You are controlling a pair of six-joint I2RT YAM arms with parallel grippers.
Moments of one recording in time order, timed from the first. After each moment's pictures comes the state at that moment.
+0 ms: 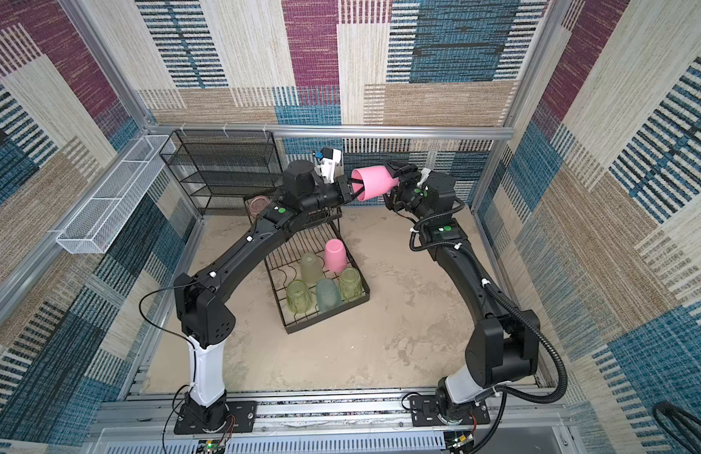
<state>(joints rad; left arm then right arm) -0.59 2.04 2.07 -0.13 0.47 -0.79 0.18 1.54 1.41 0.18 -0.40 1.65</state>
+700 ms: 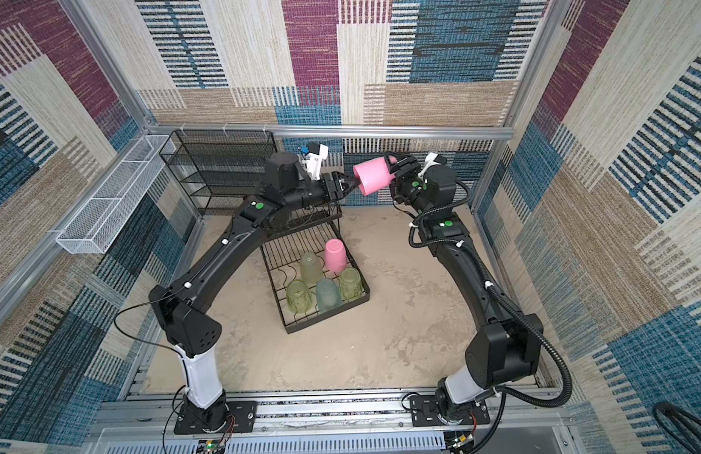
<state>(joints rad) -0.54 1.87 2.07 -0.42 0.43 -0.67 0.23 1.55 1.54 0.10 -0.26 1.32</state>
